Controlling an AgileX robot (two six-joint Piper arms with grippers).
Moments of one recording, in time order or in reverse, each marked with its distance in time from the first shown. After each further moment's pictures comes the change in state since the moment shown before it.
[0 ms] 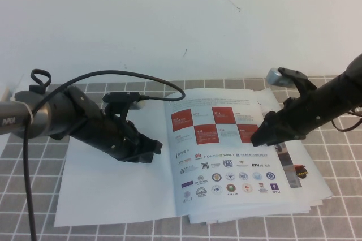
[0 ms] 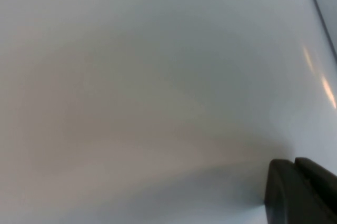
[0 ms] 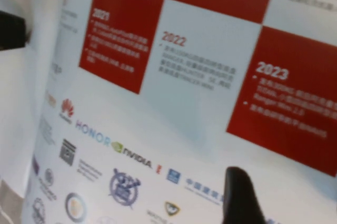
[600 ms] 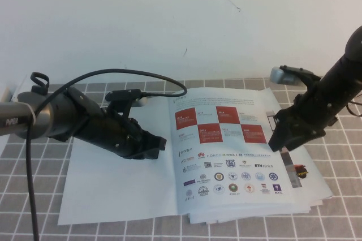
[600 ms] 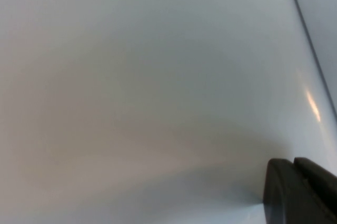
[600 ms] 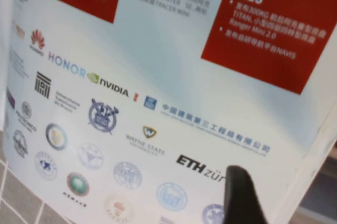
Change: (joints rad) right arm 0.002 0.016 -0.178 -0.310 0.258 0.293; left arm 0.000 0.009 0.000 -0.138 -0.002 0.104
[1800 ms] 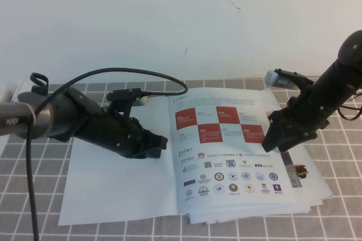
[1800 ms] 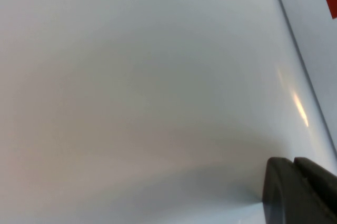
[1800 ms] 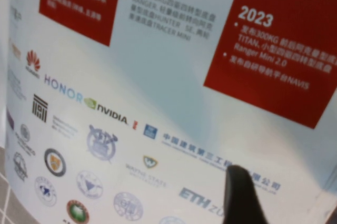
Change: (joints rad) right arm 0.002 0.061 -0.035 0.044 -0.005 -0.012; left arm 0.000 0.001 0.000 -0.044 0.008 0.030
